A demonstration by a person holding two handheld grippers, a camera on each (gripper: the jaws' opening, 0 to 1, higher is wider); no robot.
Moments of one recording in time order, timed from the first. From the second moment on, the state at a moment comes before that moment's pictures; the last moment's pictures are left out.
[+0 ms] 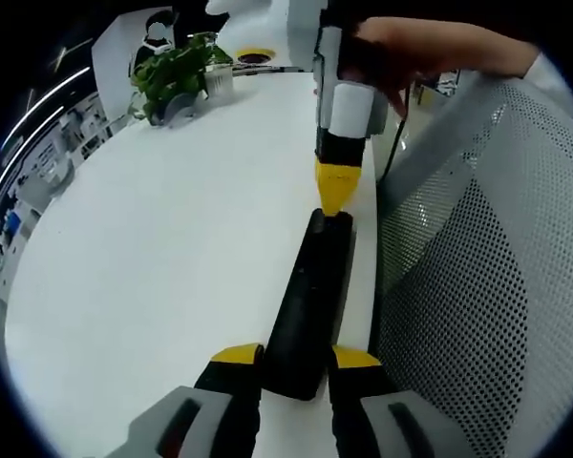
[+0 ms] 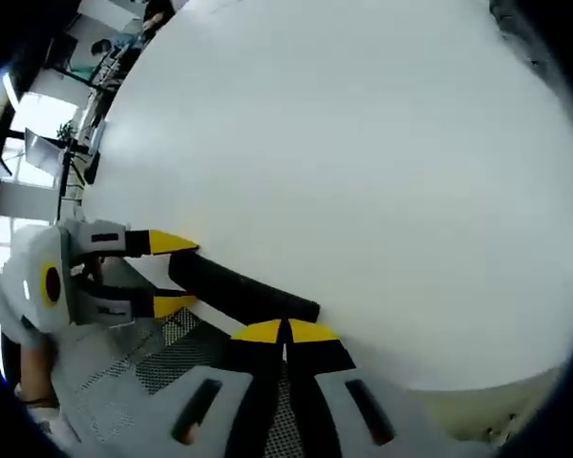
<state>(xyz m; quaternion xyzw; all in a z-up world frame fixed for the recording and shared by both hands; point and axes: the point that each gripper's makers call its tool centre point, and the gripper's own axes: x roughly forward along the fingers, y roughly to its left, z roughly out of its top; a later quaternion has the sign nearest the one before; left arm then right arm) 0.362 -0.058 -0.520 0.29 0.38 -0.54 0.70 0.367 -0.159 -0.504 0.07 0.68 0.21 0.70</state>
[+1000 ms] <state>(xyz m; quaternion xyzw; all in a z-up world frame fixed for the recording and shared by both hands) 0.361 -0.059 -0.519 0.29 0.38 -0.54 0.70 0.360 -0.152 -0.516 0.07 0.70 0.22 0.68</state>
